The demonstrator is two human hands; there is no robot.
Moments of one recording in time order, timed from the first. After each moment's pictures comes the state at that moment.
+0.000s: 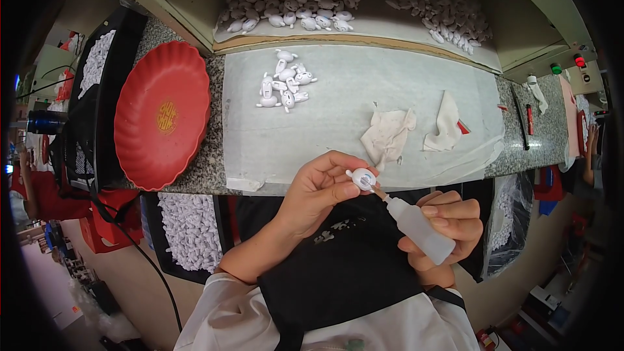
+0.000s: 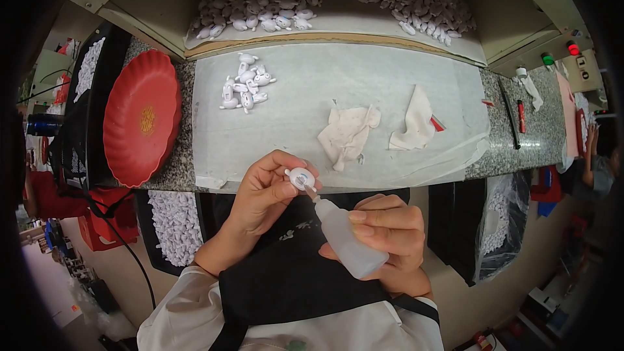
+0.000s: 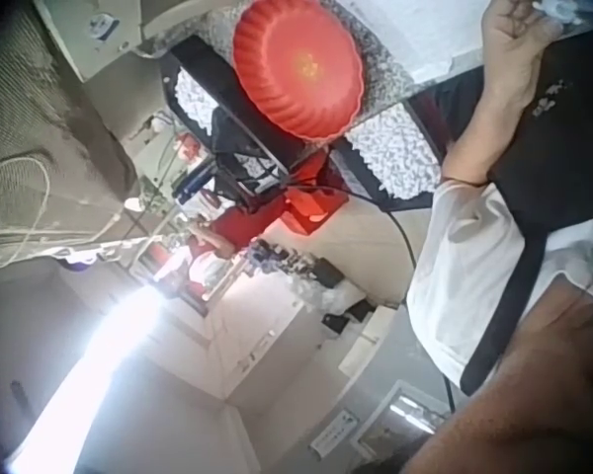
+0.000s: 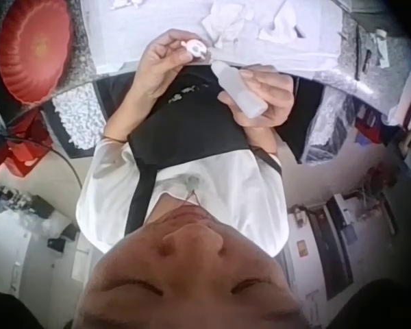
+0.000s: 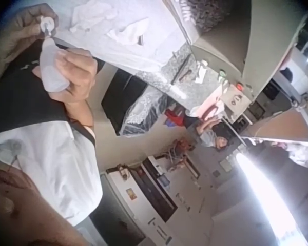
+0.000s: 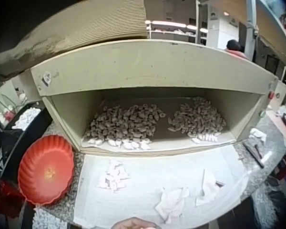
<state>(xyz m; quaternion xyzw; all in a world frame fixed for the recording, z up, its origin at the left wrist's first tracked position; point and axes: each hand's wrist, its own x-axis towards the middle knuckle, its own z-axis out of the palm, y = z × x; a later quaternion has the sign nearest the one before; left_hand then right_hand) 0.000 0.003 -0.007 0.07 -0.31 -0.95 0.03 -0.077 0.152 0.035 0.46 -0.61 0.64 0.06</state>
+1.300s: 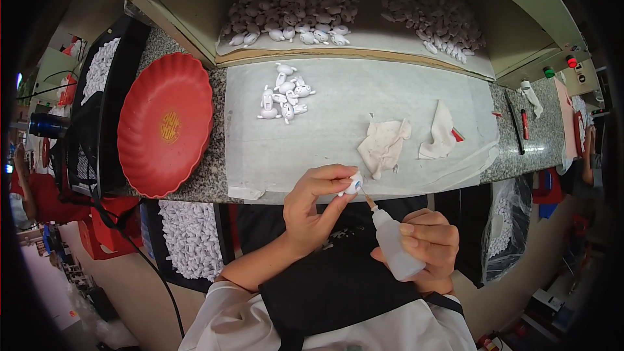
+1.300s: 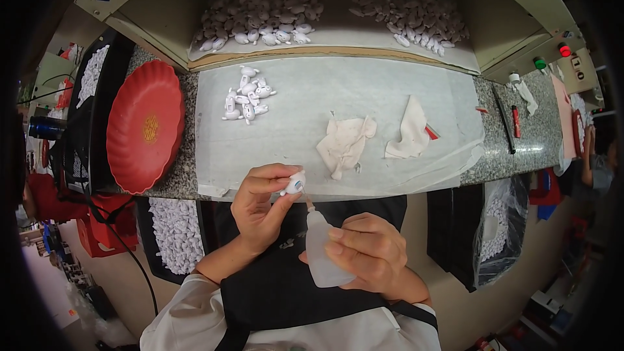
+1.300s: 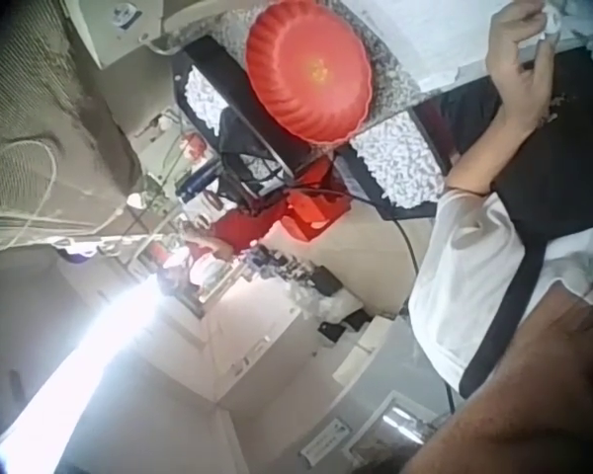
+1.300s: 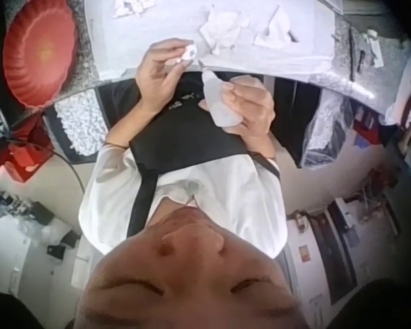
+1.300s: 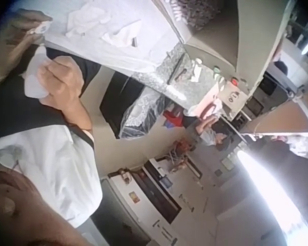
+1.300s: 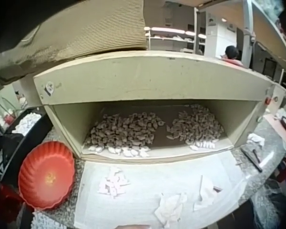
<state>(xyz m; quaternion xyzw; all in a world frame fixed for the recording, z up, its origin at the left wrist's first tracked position) 0.007 0.014 -0.011 0.04 -0.69 -0.65 0.32 -0.068 0.156 0.043 0.52 -0.64 0.55 0.11</state>
